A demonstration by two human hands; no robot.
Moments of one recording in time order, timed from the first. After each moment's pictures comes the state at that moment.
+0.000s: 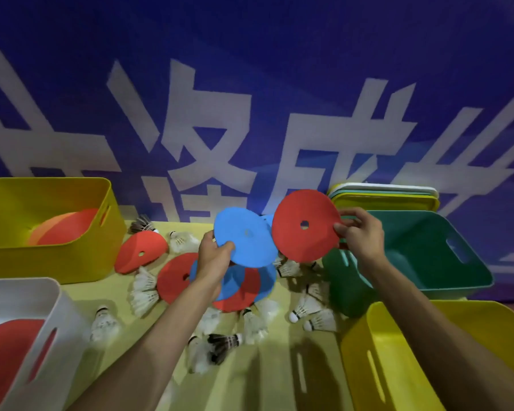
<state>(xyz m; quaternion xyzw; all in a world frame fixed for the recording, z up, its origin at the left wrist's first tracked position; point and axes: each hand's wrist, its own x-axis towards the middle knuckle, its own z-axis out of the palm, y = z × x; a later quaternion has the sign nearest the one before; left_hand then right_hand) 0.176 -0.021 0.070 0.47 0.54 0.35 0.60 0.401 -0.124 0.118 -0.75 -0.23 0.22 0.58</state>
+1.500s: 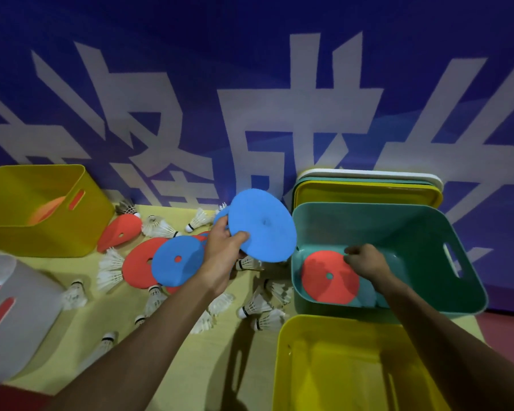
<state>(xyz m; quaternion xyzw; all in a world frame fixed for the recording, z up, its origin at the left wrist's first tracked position) 0.355 -0.102 0.090 0.48 0.53 0.36 0.60 0.624 -0.161 -0.012 -0.86 -0.35 0.32 0.18</state>
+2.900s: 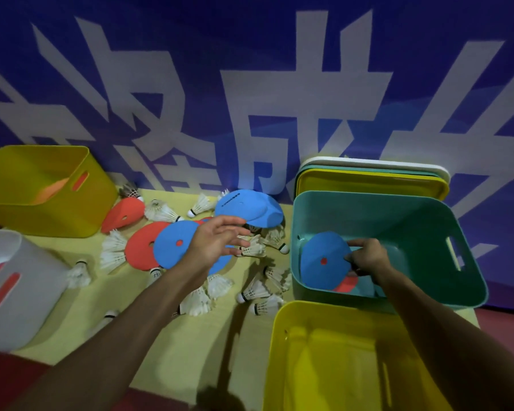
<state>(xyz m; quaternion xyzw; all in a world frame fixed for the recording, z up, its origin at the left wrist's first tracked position) 0.326 -0.107 0.087 0.53 0.53 0.29 0.60 0.634 -0.164 -0.035 -0.84 -0.27 0.39 0.26</state>
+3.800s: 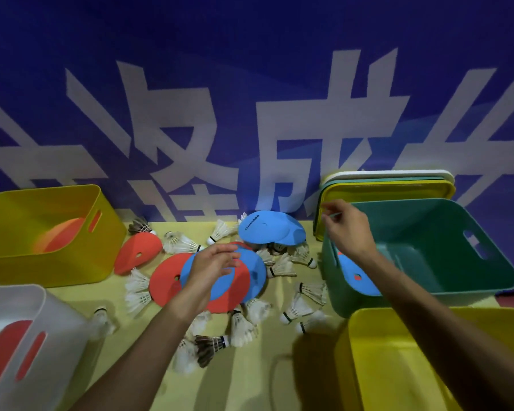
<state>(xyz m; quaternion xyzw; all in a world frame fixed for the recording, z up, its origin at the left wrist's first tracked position) 0.220 -0.044 0.060 0.50 0.54 0.28 0.62 0.472 -0.118 0.094 -0.79 -0.44 0.15 0.39</state>
